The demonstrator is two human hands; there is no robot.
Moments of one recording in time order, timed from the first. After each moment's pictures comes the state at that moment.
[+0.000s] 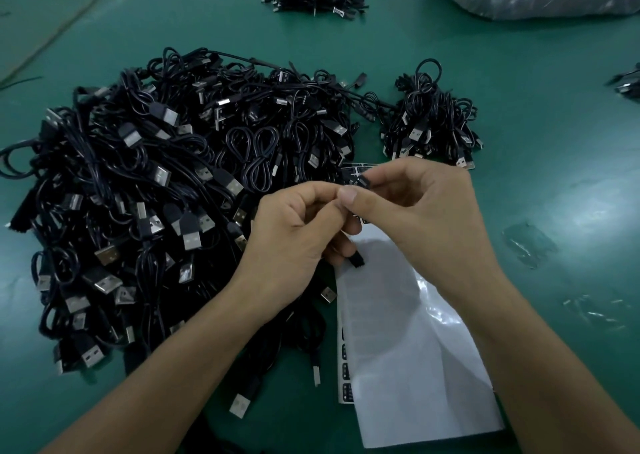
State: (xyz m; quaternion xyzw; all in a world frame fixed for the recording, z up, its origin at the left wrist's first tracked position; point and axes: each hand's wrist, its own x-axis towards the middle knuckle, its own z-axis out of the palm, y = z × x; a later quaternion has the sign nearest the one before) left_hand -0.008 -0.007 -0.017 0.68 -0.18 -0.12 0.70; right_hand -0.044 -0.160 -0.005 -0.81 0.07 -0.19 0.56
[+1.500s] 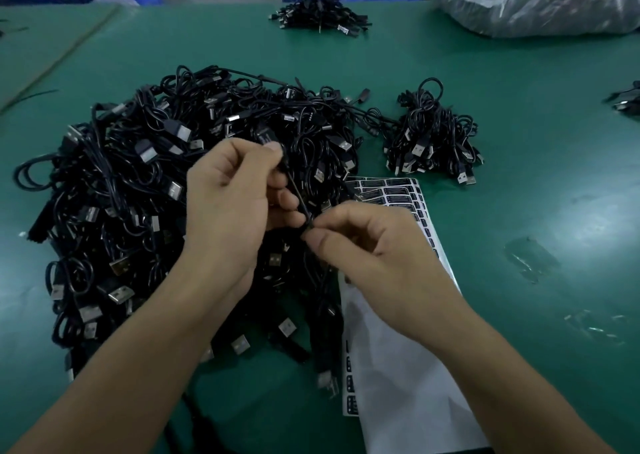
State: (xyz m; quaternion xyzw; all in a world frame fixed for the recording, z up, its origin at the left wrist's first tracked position) left_hand 0.008 0.012 0.026 0.63 -0.03 0.01 0.77; right_hand -0.057 -0.124 0.004 -0.79 -0.03 -0.06 0.60
